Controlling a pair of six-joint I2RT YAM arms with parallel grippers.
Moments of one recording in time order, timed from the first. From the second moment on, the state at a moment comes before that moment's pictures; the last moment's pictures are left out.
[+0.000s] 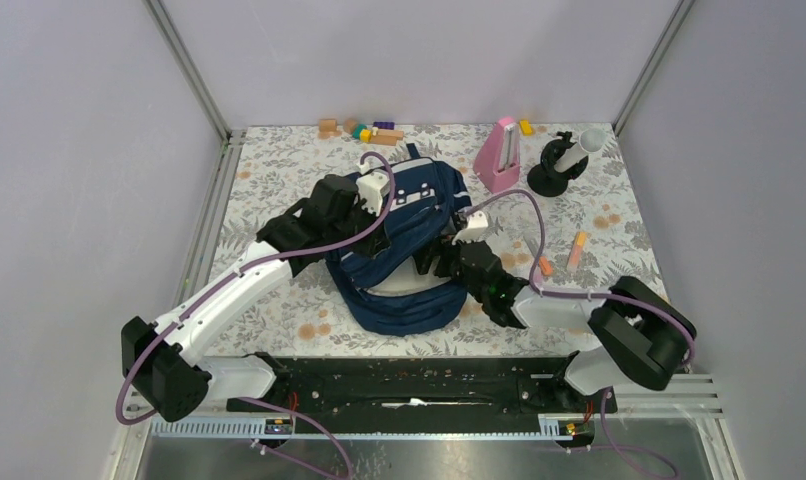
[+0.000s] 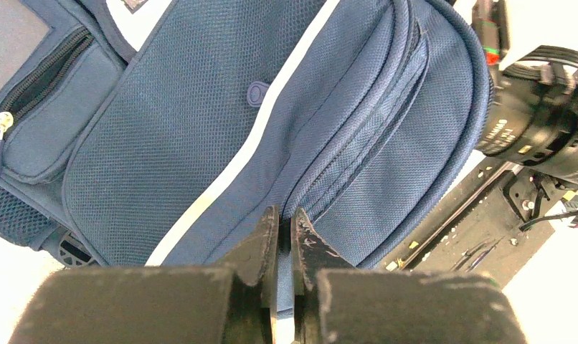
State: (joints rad) left arm -0.64 1.24 1.13 -0.58 0.19 -0.18; right arm 0.83 1.48 0.54 0.65 0.28 0.57
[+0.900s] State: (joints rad) left arm -0.65 1.27 1.13 -0.55 0.25 -0.22; right arm 0.85 0.72 0.41 0.12 0.20 0.42
